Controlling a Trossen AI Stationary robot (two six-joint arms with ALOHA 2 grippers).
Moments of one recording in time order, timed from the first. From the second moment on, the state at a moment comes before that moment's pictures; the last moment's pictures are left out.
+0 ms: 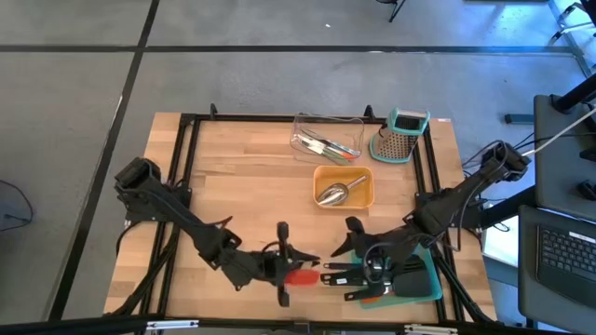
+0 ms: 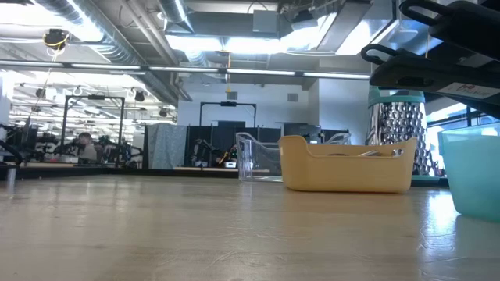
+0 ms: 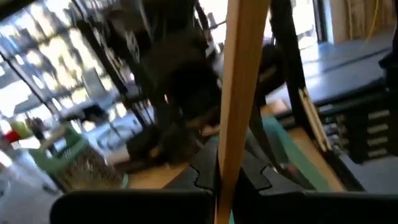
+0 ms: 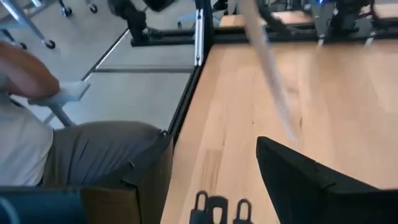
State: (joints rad) left arm -0.62 1.73 1.38 0.24 -0.75 0.28; right arm 0.65 1.37 1.02 -0.13 0.25 0.36
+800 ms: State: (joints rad) left arm -0.54 1.69 1.38 -0.14 -0.46 -0.16; right arm 0.70 1.35 1.02 0.18 0.47 0.04
